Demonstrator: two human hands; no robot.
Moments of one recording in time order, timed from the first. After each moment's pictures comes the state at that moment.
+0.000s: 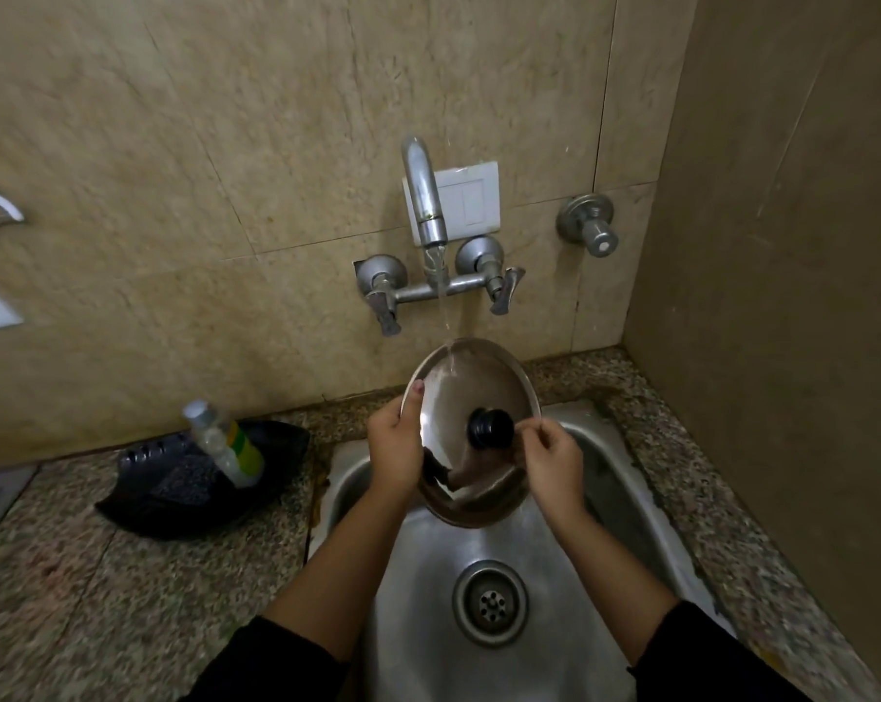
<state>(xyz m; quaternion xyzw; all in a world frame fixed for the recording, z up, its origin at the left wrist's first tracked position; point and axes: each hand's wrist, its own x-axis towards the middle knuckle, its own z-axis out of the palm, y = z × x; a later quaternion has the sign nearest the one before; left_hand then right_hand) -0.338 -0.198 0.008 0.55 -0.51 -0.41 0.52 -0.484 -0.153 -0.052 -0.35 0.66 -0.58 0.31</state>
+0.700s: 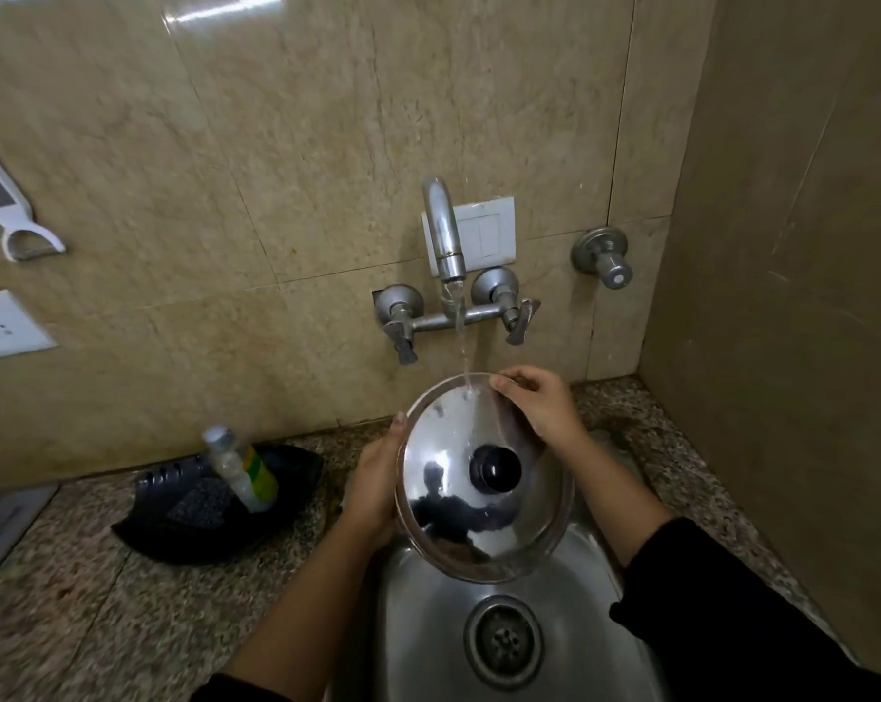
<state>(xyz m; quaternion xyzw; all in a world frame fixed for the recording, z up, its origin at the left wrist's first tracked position) -0.296 -0.210 0.002 0.54 -0.45 -0.55 0.45 -0.505 -0.229 0.013 -0.50 0.58 -0.55 0.34</state>
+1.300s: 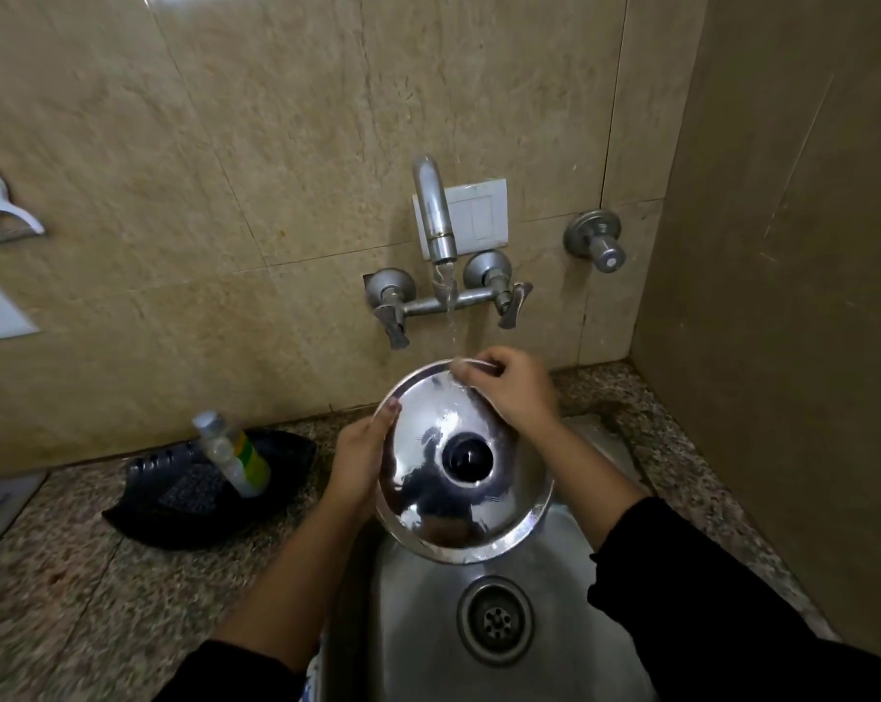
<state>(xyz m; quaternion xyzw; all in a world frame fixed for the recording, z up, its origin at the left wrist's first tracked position) -0.293 -0.212 0.015 0.53 -0.45 -0.53 0.48 -0.487 -0.231 0.024 -0.57 0.65 -0.45 0.22</state>
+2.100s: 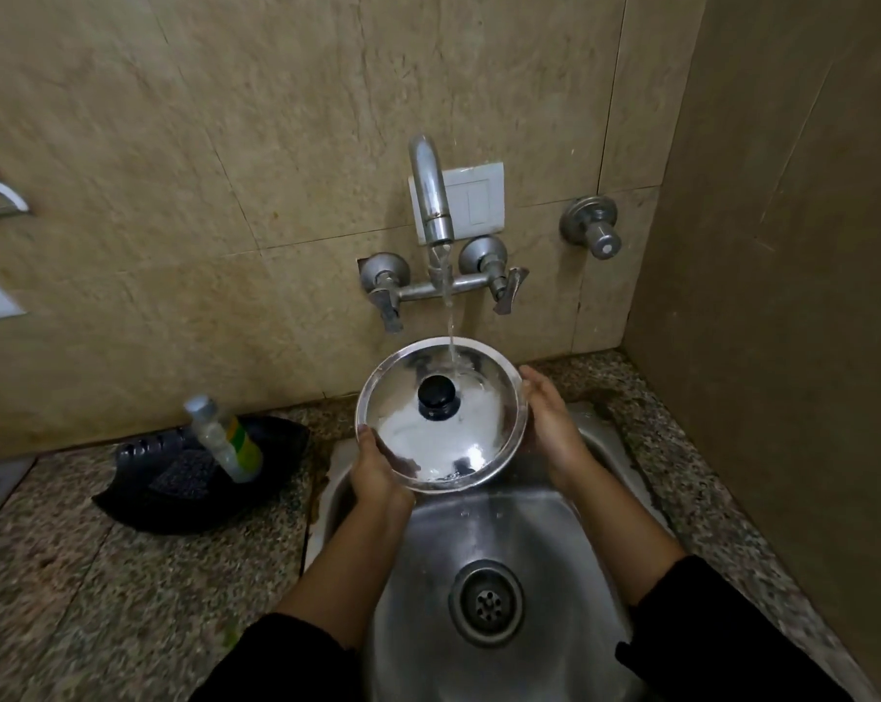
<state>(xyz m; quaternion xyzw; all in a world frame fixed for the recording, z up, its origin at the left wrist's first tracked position) -0.318 -0.211 -0.035 0.54 -0.05 -0.64 0.55 -0.503 -0.190 -0.027 -0.30 0.55 -0.58 0.51</state>
